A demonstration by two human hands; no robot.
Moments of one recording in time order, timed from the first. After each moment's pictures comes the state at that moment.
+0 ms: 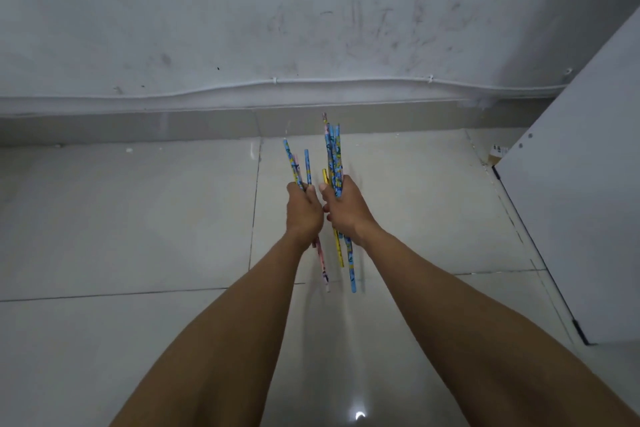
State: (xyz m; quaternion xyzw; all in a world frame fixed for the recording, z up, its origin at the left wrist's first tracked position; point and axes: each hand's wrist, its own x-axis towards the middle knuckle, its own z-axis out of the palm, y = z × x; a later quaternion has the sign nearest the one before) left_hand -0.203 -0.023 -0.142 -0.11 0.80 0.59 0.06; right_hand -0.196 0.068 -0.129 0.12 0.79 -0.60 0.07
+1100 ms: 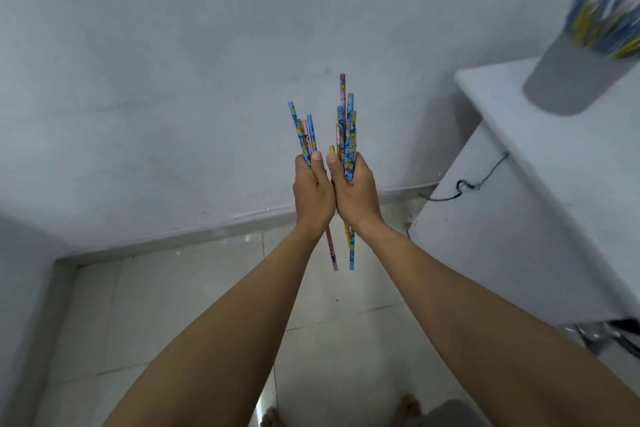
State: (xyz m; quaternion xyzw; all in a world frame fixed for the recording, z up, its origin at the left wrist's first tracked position) left_hand -0.235 0.073 0.435 0.01 0.76 0.65 -0.05; right_hand -0.215 0.144 0.435 0.14 0.75 -0.63 -0.15
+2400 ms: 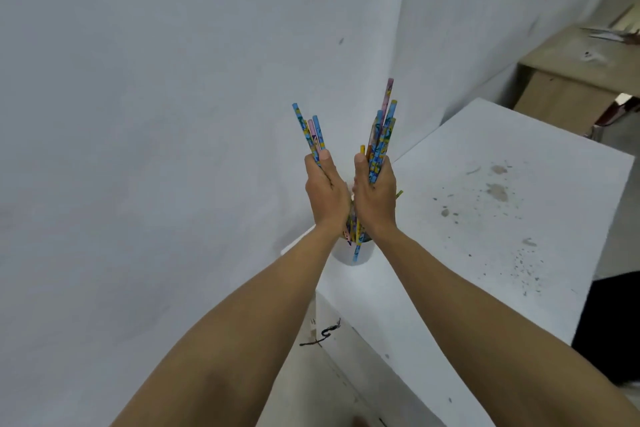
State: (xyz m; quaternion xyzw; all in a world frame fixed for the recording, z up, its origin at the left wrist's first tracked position) left_hand -0.323 0.468 0.720 0.21 0.66 0.72 0.02; right_hand -0.270 0.508 0.717 0.35 0.67 -0.48 -0.45
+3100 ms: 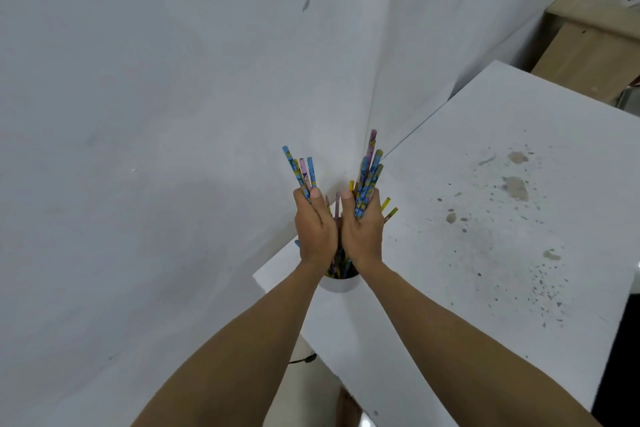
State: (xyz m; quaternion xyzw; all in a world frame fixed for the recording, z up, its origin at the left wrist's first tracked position) left_hand -0.358 0.551 0.610 0.22 0.74 0.64 0.04; right_hand -0.303 0.590 0.613 0.38 0.64 -0.51 -0.42
